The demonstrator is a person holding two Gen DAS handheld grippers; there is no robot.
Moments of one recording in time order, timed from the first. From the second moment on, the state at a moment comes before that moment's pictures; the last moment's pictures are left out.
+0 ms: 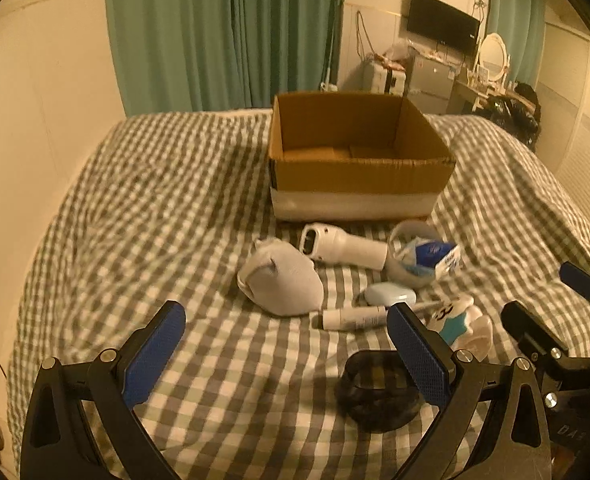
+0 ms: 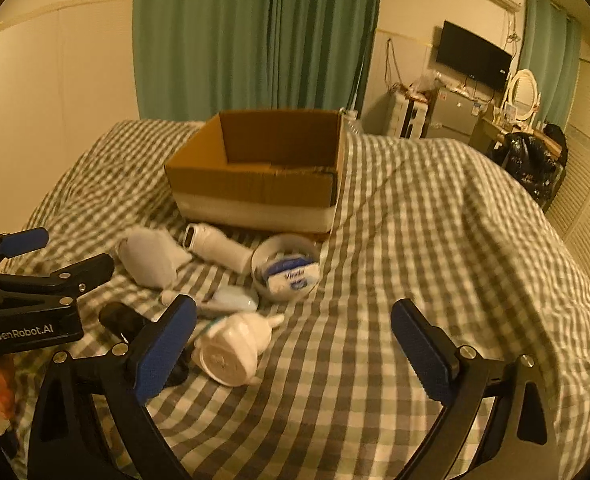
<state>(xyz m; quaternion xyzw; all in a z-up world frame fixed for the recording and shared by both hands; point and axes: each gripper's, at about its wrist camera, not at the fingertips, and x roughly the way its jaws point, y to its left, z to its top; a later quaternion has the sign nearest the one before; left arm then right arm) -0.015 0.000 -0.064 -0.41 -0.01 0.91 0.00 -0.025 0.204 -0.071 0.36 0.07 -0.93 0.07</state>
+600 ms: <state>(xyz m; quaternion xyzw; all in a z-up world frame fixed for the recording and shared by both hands) -0.076 -0.020 -0.116 -0.48 -0.01 0.88 0.00 -0.057 0.187 -0.125 0.45 0.05 -0.88 0.15</state>
